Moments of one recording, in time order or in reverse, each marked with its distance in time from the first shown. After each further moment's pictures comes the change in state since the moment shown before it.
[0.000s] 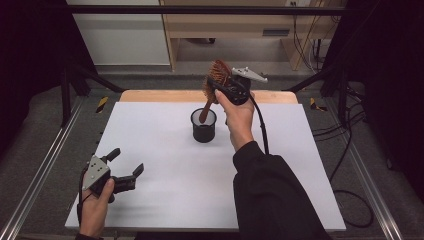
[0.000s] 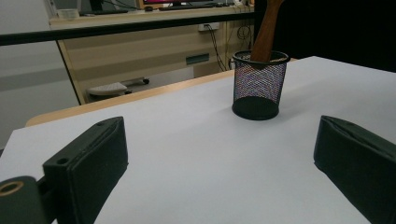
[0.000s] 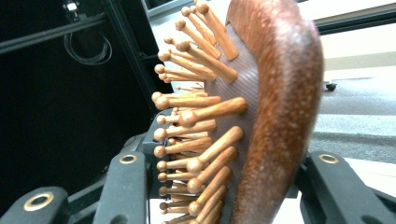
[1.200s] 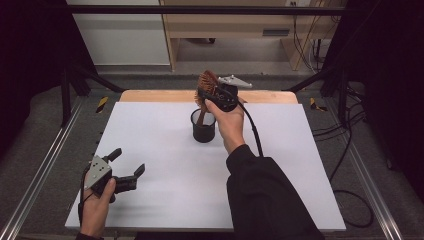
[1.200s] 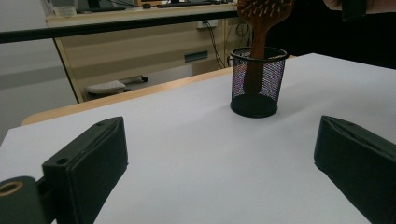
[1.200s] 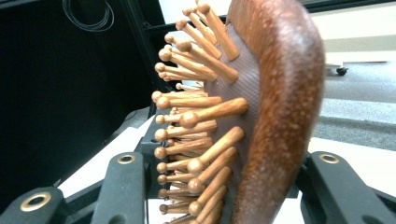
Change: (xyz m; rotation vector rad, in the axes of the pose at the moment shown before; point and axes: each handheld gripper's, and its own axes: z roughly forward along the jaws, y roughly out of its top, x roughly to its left) left arm -0.001 -0.001 0.002 0.012 -0.004 0.002; right arm 0.008 -0.031 0.024 0.093 0.025 -0.048
